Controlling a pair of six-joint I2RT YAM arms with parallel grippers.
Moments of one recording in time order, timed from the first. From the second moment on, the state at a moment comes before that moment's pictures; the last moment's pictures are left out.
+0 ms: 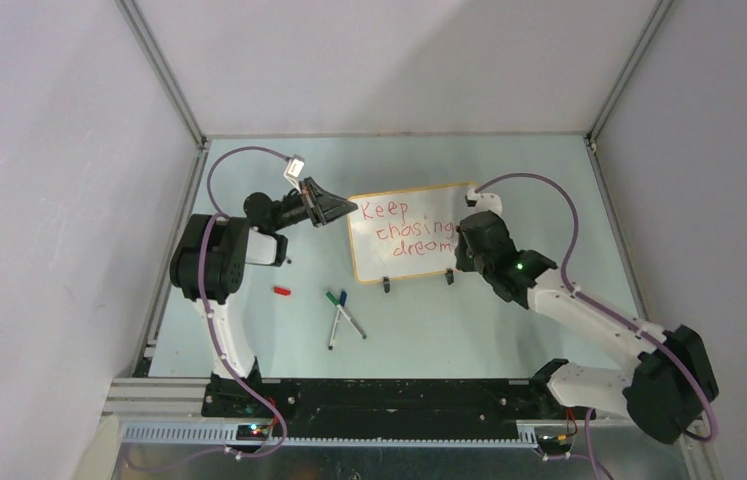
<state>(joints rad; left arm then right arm) -0.12 1.98 0.82 1.48 1.09 -0.91 0.65 1.21 0.83 -0.34 0.34 0.43</state>
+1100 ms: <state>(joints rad) -0.12 1.98 0.82 1.48 1.09 -0.91 0.63 1.19 0.77 -0.27 0.38 0.42</state>
